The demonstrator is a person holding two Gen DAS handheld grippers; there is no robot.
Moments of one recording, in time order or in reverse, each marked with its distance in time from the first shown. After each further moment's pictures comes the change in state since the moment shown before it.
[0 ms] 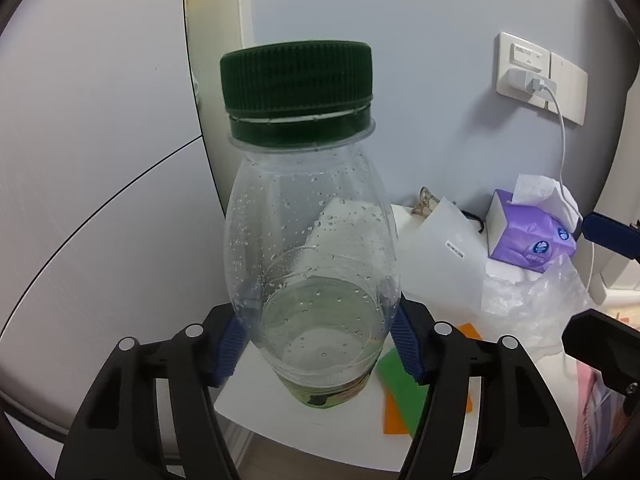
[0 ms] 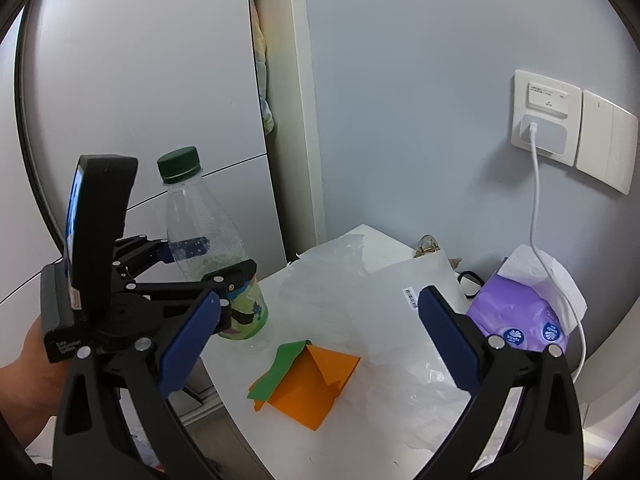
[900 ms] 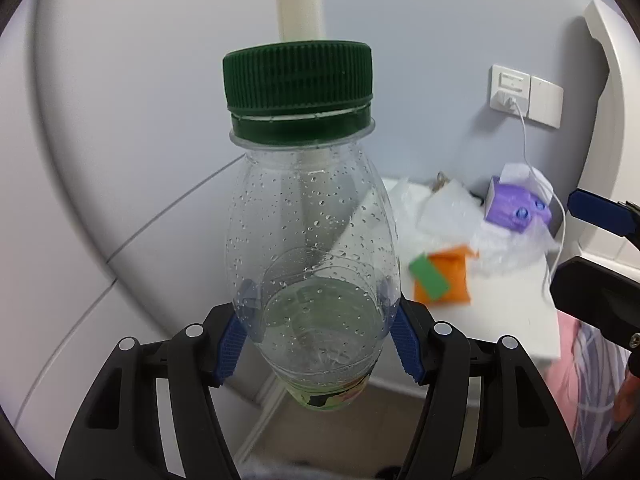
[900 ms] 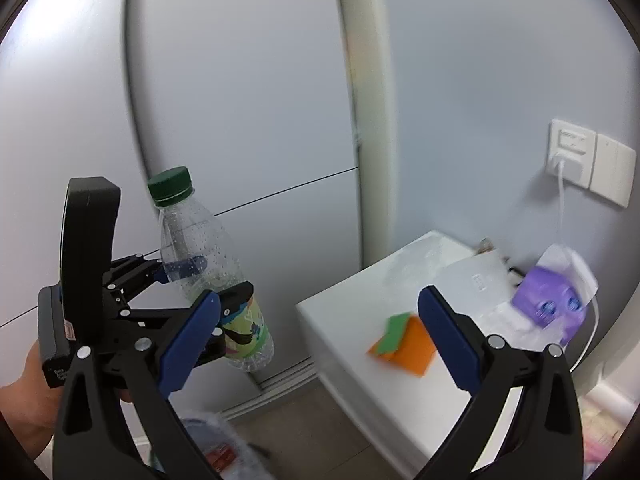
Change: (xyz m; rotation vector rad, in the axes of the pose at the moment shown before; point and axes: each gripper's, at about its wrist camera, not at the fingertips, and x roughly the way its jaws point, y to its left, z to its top) left arm -0.166 0.056 -0.081 -0.064 -0.004 0.127; right arm -0.086 0.107 -0.020 -0.044 -0.031 0.148
